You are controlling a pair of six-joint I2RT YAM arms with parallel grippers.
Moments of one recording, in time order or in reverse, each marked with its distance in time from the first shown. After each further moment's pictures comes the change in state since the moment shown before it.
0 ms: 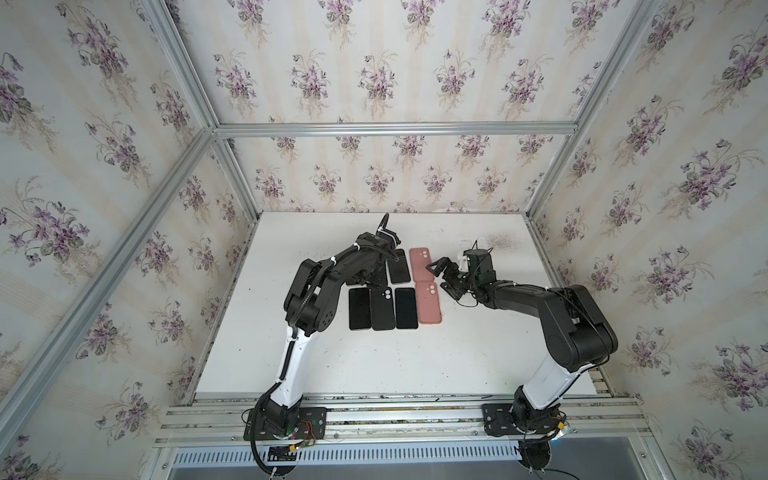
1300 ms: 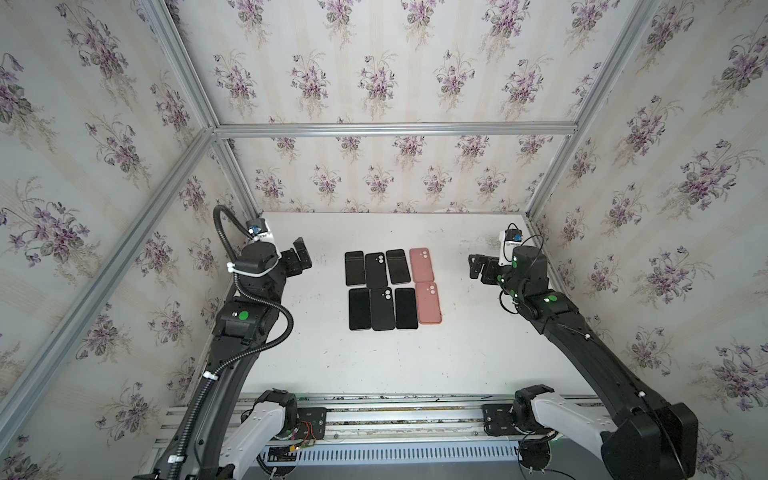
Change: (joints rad) left arm 0.415 -1.366 -0.881 0.669 0.038 0.015; right arm -0.067 -0.703 -0.016 -0.474 0.489 -0.726
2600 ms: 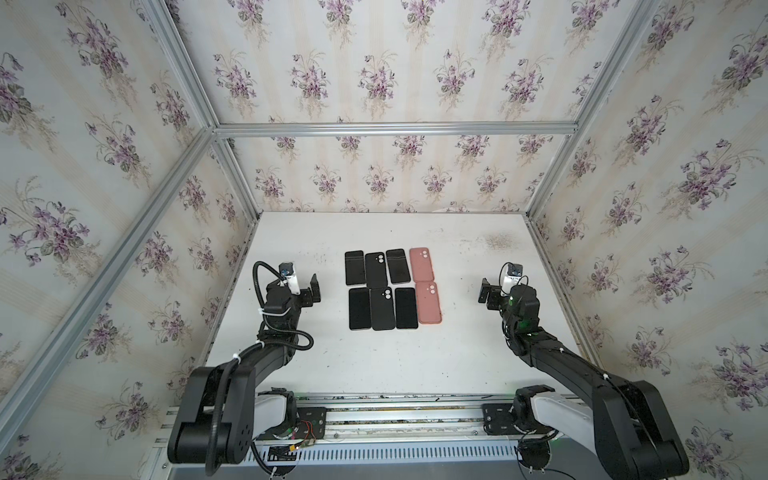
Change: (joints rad) left arm 0.105 0.394 -0.652 1.078 0.240 0.227; right arm -0.059 0.121 -0.496 0.703 0.183 -0.199
